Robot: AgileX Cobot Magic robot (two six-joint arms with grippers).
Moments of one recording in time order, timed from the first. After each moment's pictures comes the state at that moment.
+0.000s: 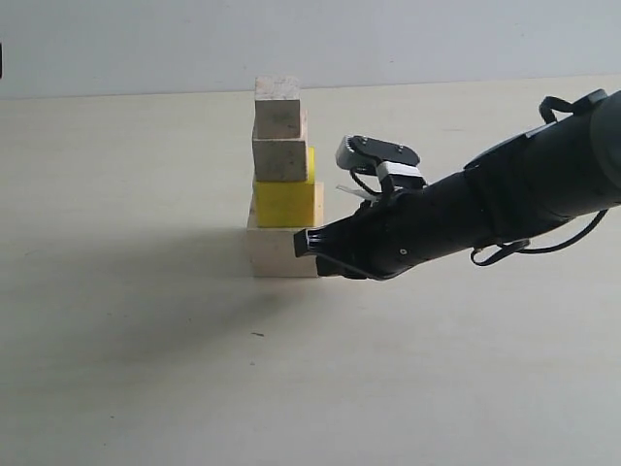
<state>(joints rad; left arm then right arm) -0.49 0.78 -0.76 -0.24 0.48 0.31 0.53 1.88 -0.83 1.61 0.37 -1.21</state>
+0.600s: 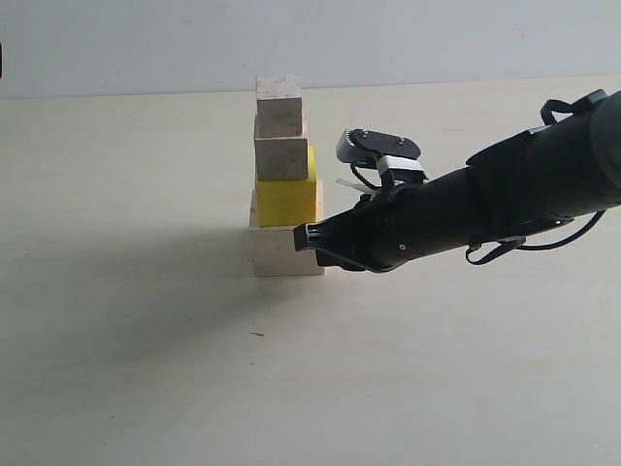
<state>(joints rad) -0.49 0.78 -0.76 -0.24 0.48 0.31 0.53 1.88 -0.83 1.74 0.35 -1.36</state>
